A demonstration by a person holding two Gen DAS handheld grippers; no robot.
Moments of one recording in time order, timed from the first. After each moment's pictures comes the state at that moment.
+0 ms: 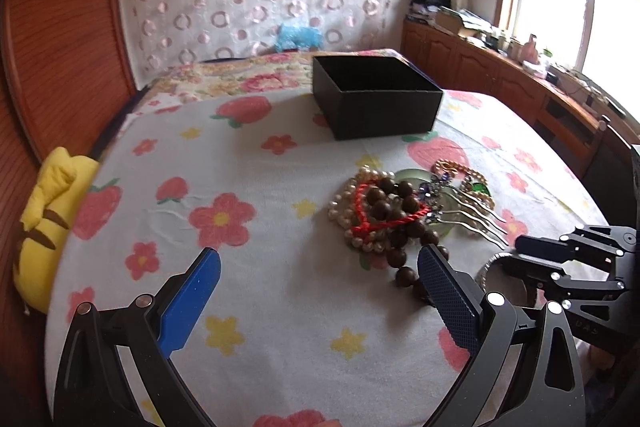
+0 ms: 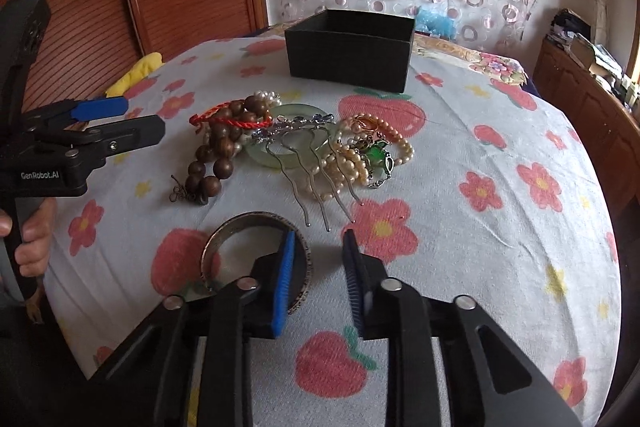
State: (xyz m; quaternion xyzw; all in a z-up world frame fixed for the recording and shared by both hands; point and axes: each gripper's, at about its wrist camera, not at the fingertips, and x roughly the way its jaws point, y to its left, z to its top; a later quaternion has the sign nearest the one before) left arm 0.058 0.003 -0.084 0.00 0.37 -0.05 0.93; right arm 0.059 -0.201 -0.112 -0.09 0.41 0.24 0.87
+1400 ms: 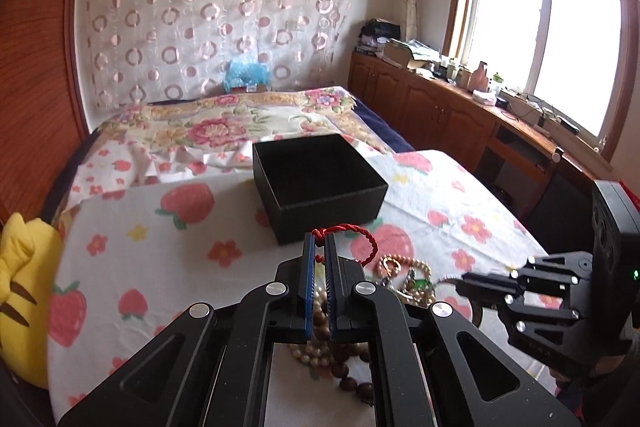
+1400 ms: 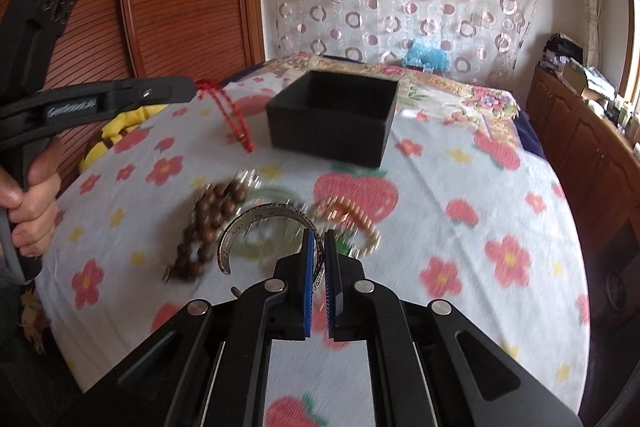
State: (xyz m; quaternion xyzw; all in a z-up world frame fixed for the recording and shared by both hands) left arm 0.106 -0.013 -0.018 -0.01 0.31 -0.14 0.94; right arm 0.098 -0.211 -0.063 -0.09 0.35 0.23 0.90
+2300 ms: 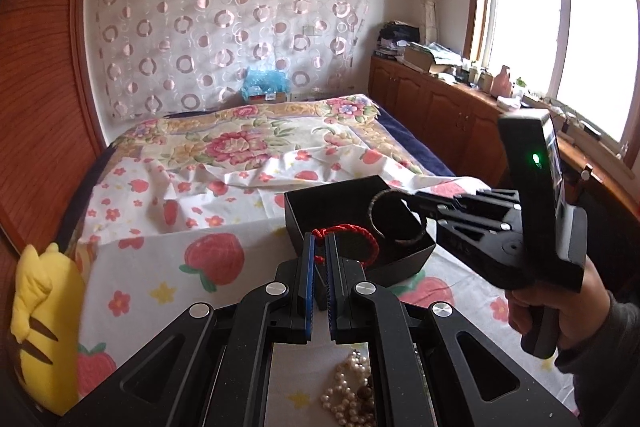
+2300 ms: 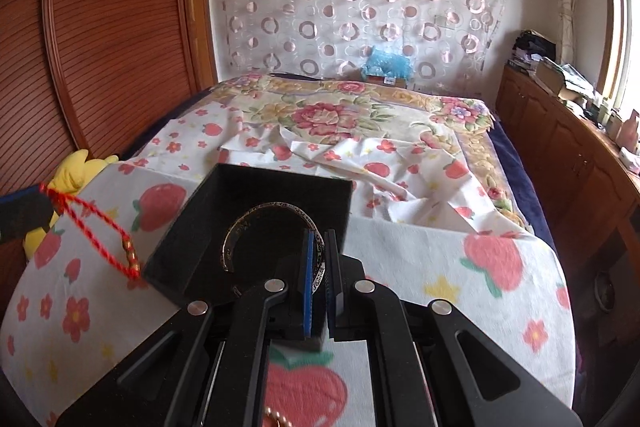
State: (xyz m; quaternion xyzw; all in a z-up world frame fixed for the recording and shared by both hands) left arm 0.169 -0.005 0.005 0.01 0.31 -0.10 0.95; right arm 0.274 -0.179 -0.050 -0.06 0.35 0.17 0.92
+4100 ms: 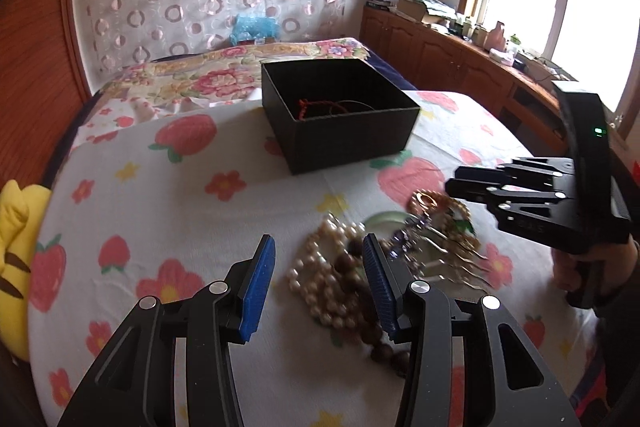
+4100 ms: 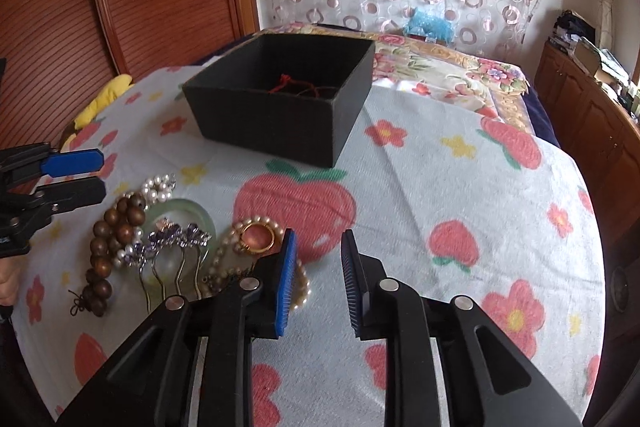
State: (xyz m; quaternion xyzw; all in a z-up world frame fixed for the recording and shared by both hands) left arm 0.109 -0.011 -0.081 0.00 0.39 -0.13 0.91; right arm 0.184 -0.223 -0.109 -0.10 0.41 0.24 0.87
